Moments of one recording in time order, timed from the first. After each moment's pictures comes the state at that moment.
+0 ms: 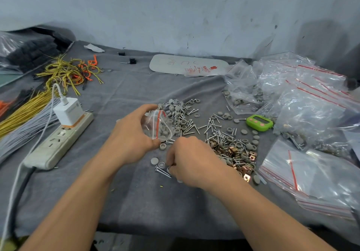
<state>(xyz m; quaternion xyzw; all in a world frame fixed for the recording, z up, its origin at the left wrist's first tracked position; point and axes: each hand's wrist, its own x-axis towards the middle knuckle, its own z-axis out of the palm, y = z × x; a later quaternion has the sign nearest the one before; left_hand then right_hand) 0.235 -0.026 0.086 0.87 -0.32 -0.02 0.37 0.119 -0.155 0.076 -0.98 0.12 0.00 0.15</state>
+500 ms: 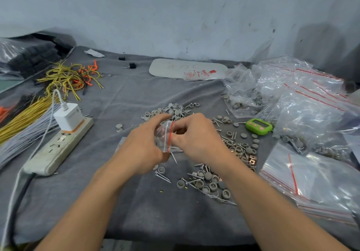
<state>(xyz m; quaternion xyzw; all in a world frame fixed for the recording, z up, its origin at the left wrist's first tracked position) 0.220 -0.039 0.083 0.87 -0.36 -0.06 0.34 0.135 -0.179 0.103 -0.90 0.14 -0.16 0.39</state>
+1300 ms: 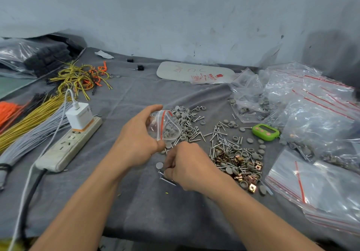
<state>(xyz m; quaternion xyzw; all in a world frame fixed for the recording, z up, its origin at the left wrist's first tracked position) 0.232 -0.024 0.093 0.84 -0.29 -0.04 0.45 0.133 -0.146 0.072 -0.96 0.14 0.01 0.25</state>
